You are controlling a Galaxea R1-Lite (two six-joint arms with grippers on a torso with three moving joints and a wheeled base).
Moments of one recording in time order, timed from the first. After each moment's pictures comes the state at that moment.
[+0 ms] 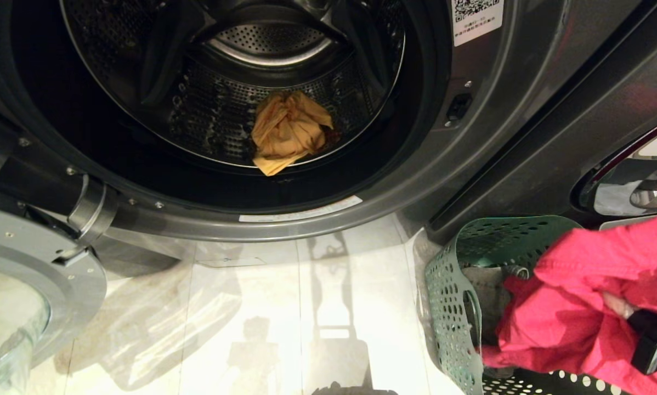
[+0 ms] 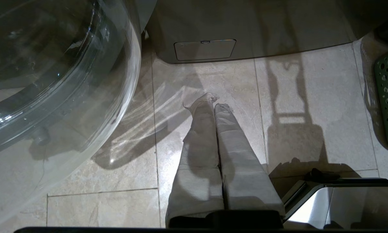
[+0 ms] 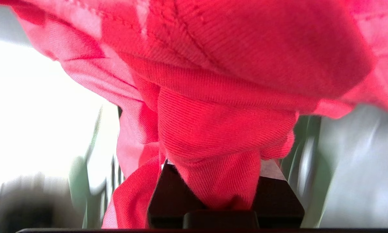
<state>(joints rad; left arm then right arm) 0.00 0.00 -0.02 0.04 0.00 0.02 0.00 1.07 -0.12 -0.90 0.12 -0.23</state>
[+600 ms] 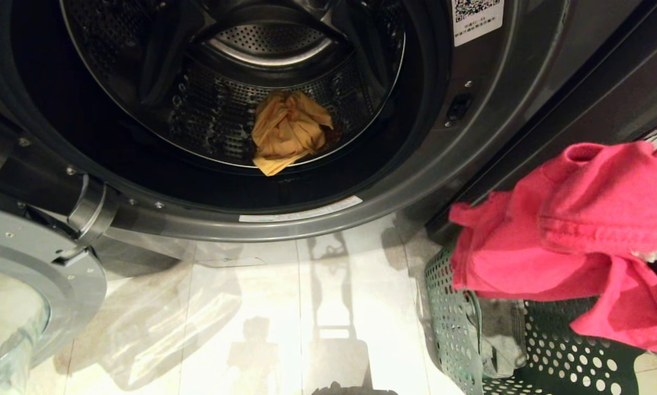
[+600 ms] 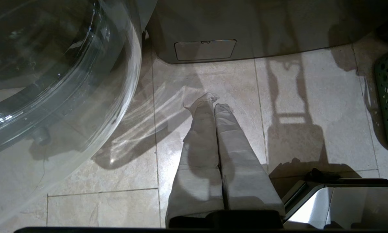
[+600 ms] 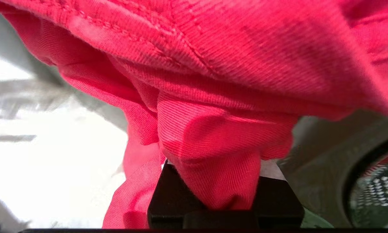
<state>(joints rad) 0.00 0.00 -0.02 0.04 0.01 0.02 0.51 0.95 -0.39 -0.81 0.07 -0.39</state>
